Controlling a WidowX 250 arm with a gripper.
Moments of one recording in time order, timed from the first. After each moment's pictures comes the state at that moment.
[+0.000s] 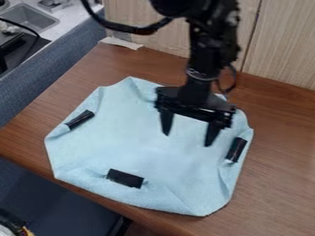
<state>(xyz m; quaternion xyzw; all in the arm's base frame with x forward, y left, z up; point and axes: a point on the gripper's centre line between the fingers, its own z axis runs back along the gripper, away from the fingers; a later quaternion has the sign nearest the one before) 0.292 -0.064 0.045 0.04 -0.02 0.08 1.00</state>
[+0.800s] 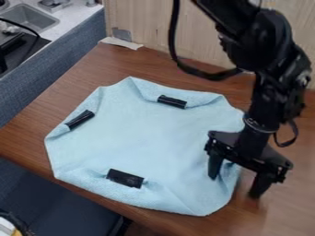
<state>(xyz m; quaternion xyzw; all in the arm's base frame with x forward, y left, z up) 0.279 -0.138 0.000 0.03 0.03 0.00 1.00</state>
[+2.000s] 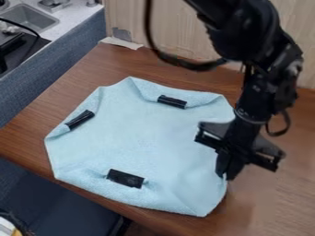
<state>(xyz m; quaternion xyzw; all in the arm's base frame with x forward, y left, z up) 0.278 -0.122 0.024 0.03 -0.01 0.03 1.00</state>
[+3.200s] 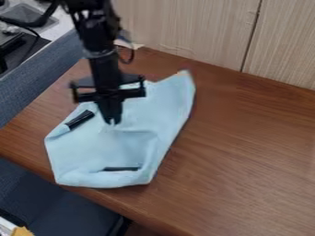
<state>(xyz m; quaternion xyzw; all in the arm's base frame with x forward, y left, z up) 0.269 0.068 0.038 -0.04 0.01 0.26 0.96</state>
